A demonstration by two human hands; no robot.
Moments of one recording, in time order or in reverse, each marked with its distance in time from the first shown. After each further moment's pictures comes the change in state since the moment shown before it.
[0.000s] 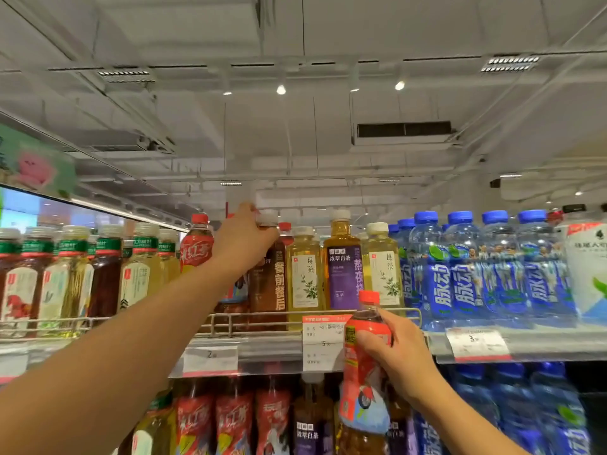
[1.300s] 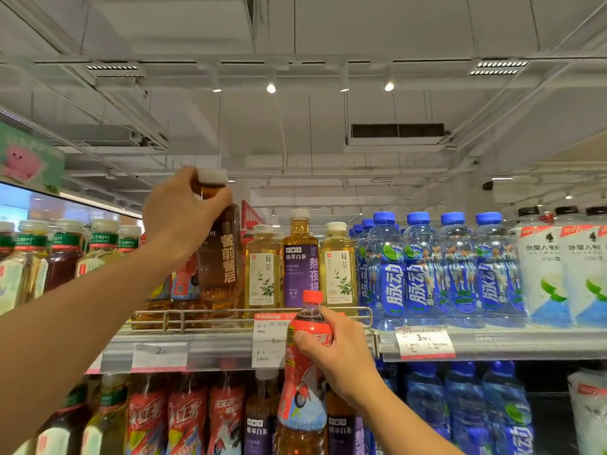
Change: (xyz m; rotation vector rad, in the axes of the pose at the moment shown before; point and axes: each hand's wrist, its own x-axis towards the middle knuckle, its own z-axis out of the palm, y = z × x) left_hand -0.016 0.041 -0.023 0.073 0.404 0.144; right_hand 0.002 0.009 -0.001 0.013 -0.055 0.017
